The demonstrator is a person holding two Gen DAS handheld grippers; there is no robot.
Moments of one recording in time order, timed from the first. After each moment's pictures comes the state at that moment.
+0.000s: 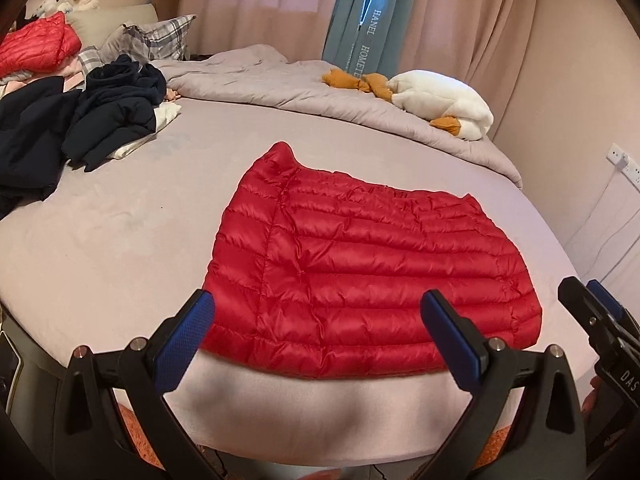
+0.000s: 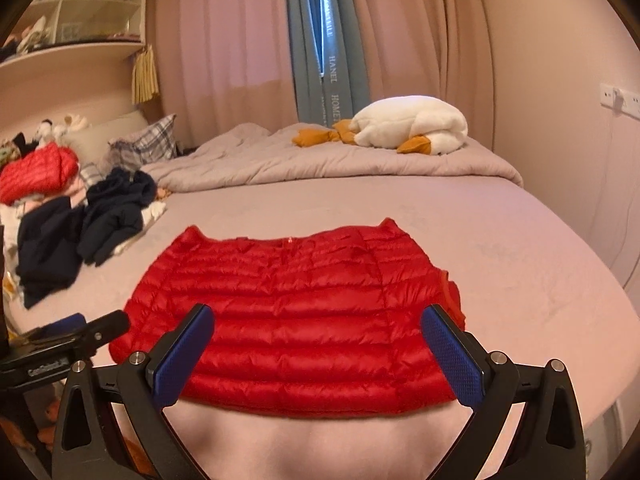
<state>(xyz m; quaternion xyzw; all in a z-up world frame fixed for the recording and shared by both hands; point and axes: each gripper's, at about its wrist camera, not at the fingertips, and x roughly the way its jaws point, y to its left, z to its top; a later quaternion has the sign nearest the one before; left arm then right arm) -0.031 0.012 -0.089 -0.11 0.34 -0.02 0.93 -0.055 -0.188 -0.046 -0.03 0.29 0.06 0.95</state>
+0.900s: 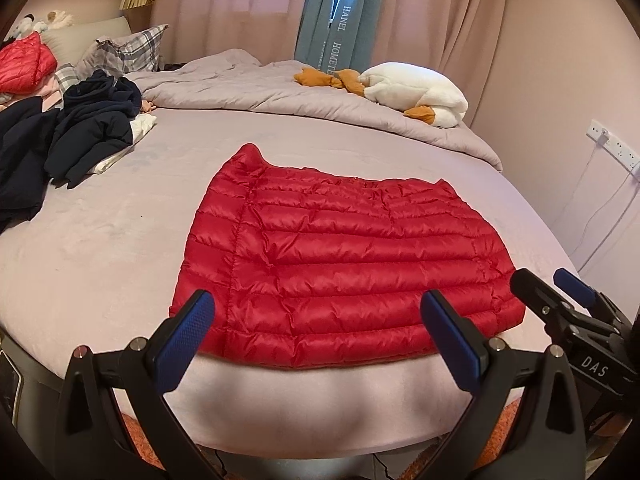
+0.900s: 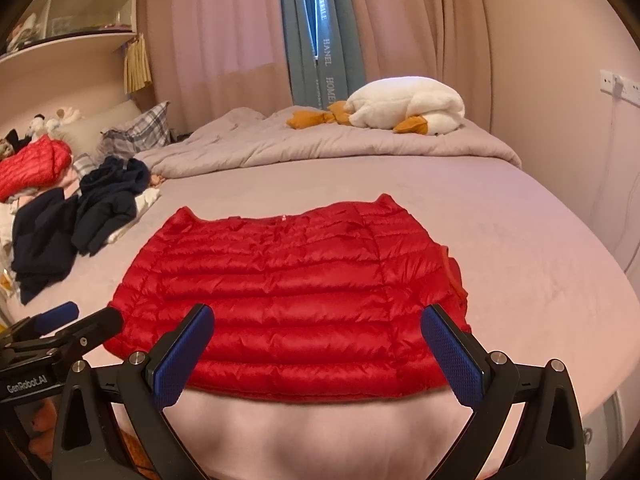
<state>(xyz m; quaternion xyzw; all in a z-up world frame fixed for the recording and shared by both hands) -0.042 -0.009 -0.085 -0.08 0.34 -0.06 0.93 -0.056 -0.188 -0.059 -0.02 0.32 0.05 0.95</state>
